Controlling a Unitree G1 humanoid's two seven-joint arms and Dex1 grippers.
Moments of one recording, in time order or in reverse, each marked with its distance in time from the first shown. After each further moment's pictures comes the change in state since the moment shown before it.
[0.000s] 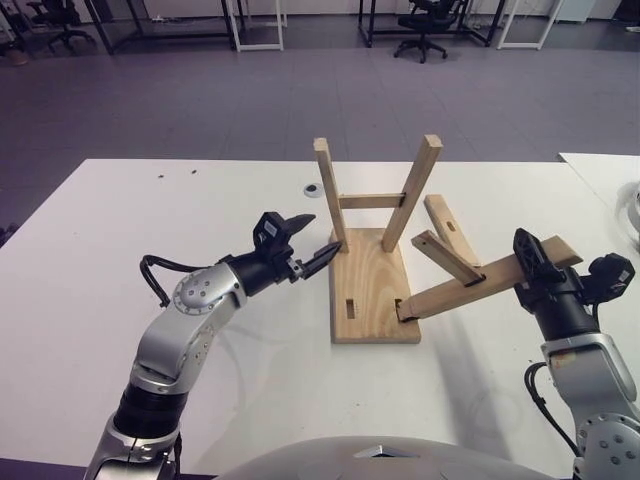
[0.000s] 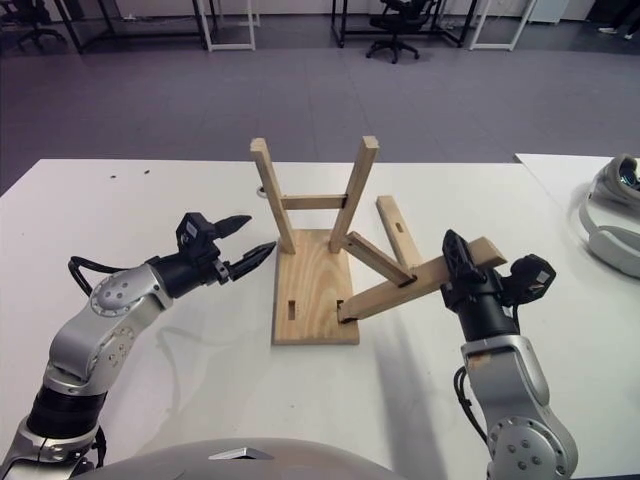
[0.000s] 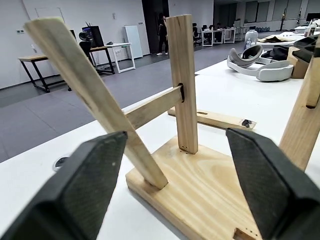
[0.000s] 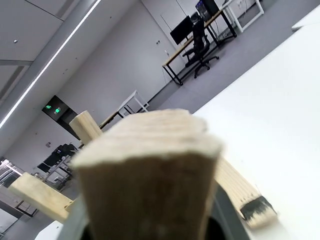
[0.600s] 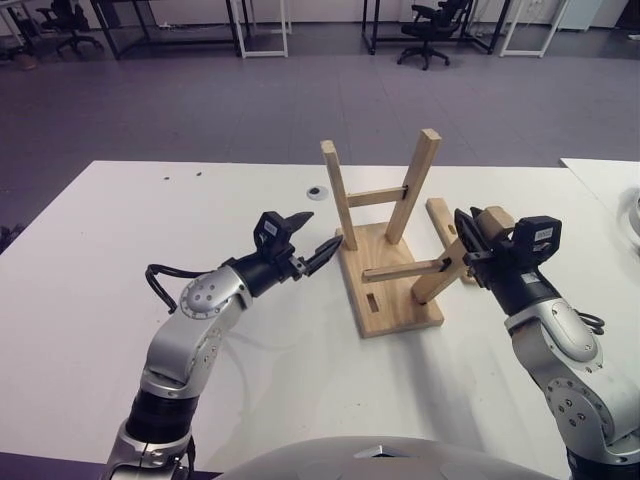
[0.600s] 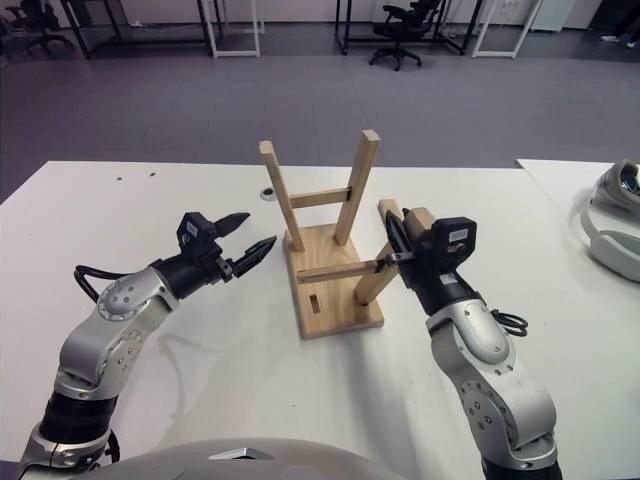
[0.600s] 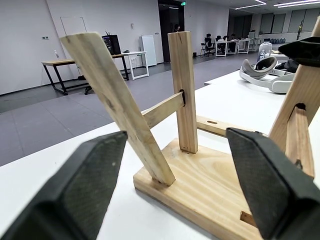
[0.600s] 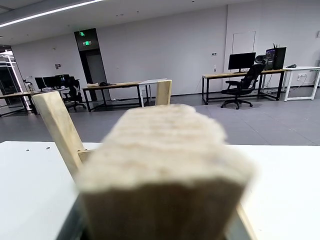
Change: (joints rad) left arm 0.023 -0.063 0.006 0.000 0.034 -0.015 0.034; right arm -0.131 -0.242 0.310 -0.010 -0.466 0.021 0.088
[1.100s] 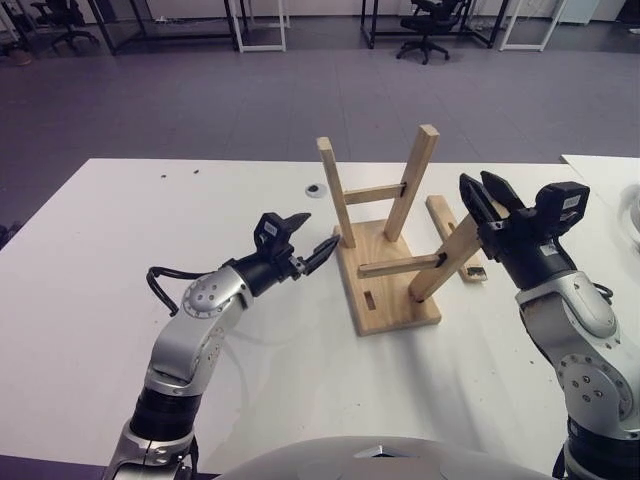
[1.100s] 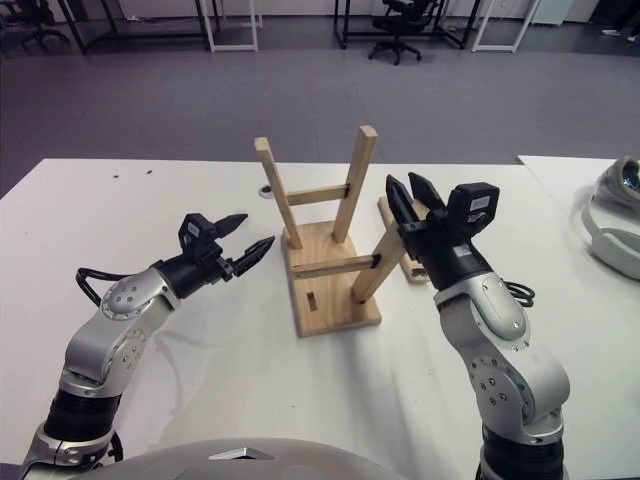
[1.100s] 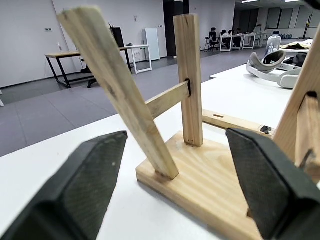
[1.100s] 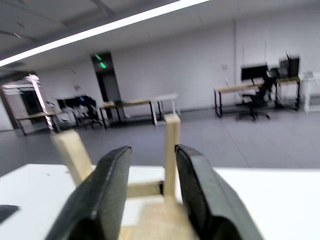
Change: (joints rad) left arm -0.002 -0.013 0.001 0.040 0.031 -0.023 0.003; right arm -0.161 0.024 -0.113 -0.035 0.143 0.046 0.059
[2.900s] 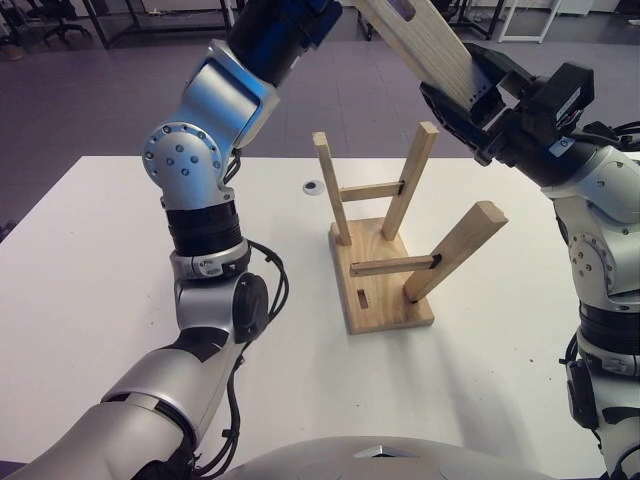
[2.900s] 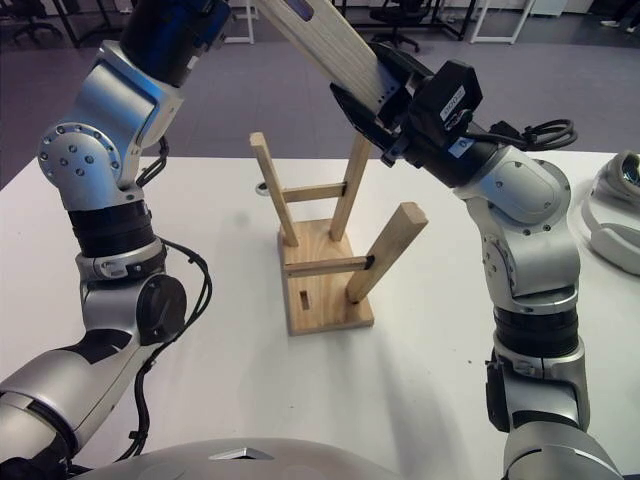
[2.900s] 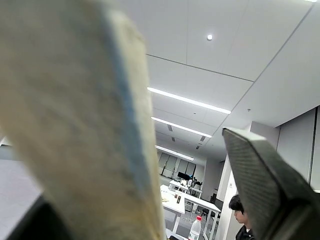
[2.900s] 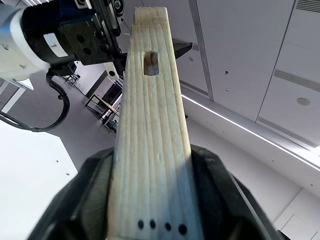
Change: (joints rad) left arm -0.979 -0.260 0.454 0.437 -0.896 0.305 0.226; right arm -0.551 -0.221 0.117 0.380 -0.414 -0.370 0.625
